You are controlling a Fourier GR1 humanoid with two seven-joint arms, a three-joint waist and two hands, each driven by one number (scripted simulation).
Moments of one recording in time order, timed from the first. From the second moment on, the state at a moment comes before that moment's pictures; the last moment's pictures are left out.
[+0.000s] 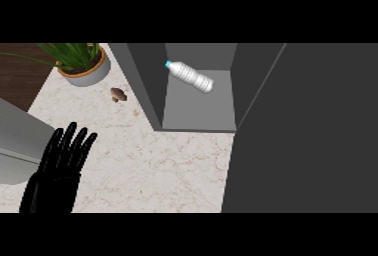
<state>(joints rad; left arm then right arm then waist) 0.17 0.49 -0.36 -1.78 0.80 0.09 -0.50 0.91 -0.43 0.54 -2.50 0.02 0.59 -0.21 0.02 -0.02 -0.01</state>
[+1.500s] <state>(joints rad) 0.32 0.71 -0.16 -1.86 0.96 -0.20 -0.49 0.64 -0.42 0.63 -2.49 -0.01 0.49 -0.02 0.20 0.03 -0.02</state>
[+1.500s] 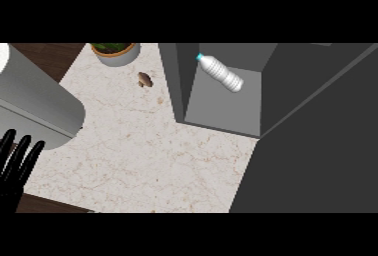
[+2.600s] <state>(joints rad) 0.30 0.76 -0.12 -1.83 1.00 -0.26 -0.47 0.39 -0.51 0.59 -2.48 -0.03 0.61 0.04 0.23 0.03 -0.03</state>
